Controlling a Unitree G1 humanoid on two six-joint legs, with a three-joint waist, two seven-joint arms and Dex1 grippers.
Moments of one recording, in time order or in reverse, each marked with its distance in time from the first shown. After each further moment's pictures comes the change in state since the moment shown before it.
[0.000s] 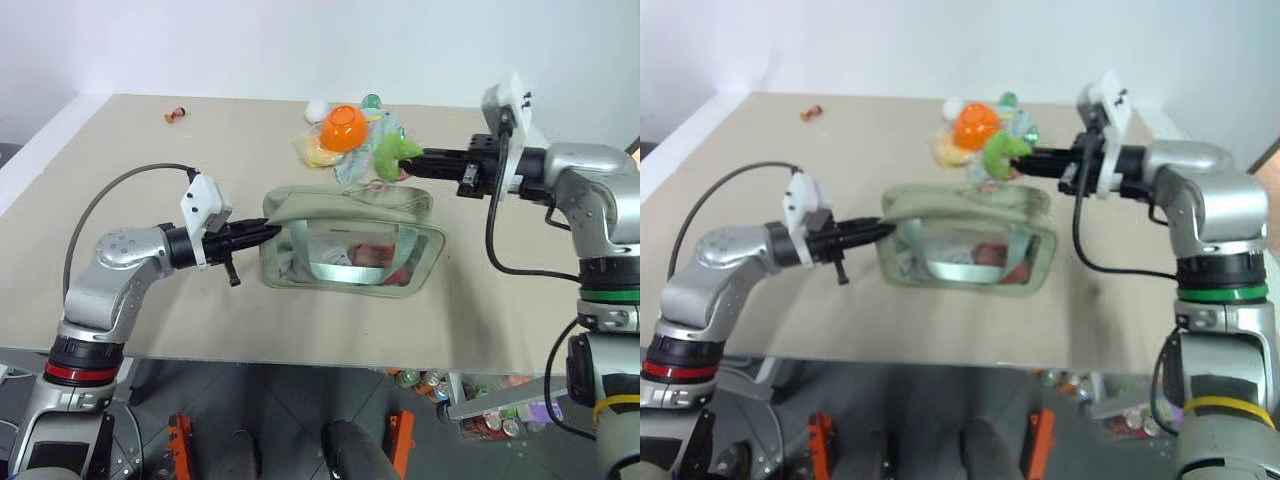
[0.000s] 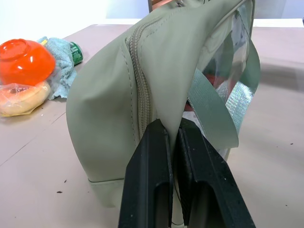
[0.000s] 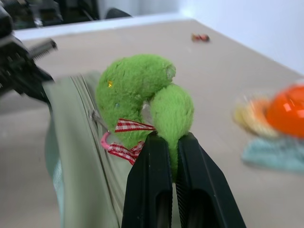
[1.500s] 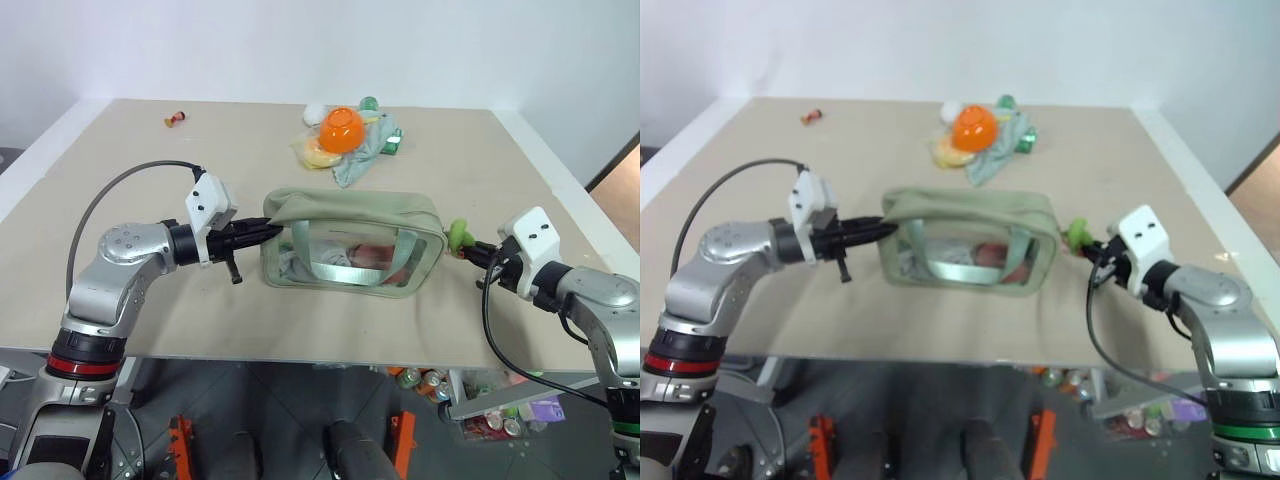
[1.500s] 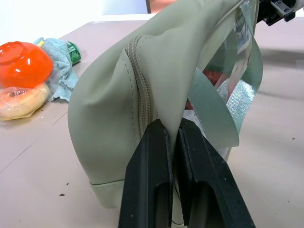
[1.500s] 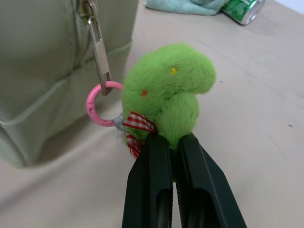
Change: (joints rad) left arm -0.025 0.006 -0.028 0.018 0.019 -0.011 0.000; right arm 0.660 -0.023 -0.175 -0.267 -0.179 -0.193 -0.403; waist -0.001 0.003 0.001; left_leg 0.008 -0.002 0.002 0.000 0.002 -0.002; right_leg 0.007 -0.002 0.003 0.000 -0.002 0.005
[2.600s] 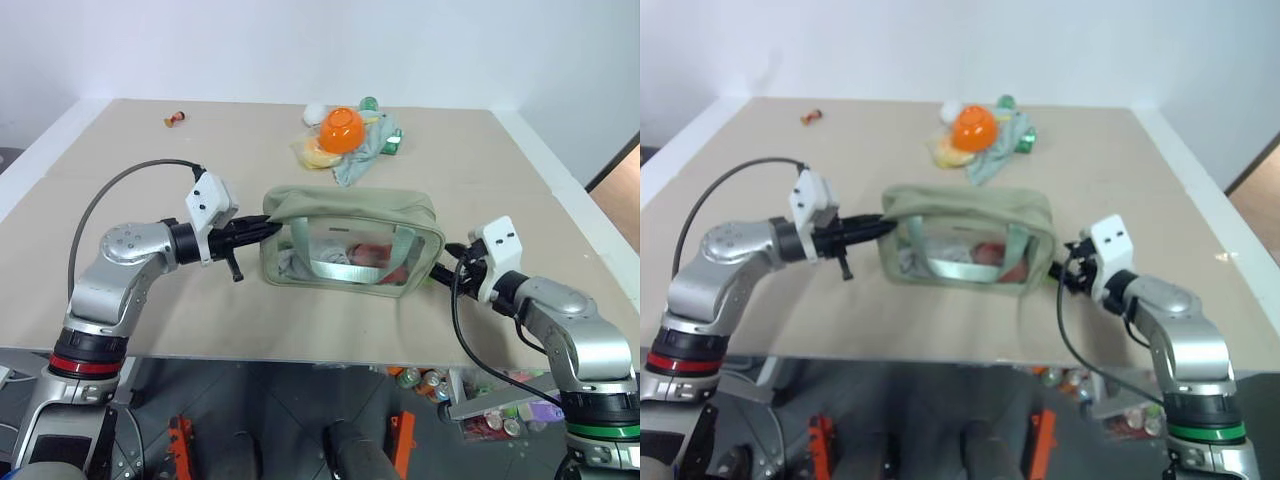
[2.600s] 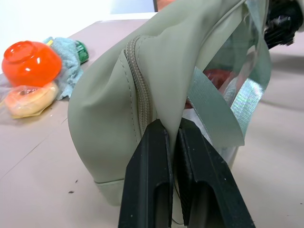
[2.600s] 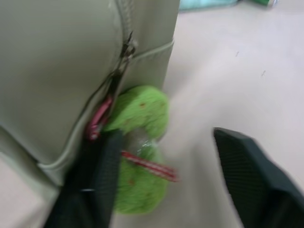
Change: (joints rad) left arm -0.006 -0.010 0.000 0.014 0.026 -0.013 0.019; right arm -0.034 0.169 0.025 -0.068 0.041 0.109 -0.096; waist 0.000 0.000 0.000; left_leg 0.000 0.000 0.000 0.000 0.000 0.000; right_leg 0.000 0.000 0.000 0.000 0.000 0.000
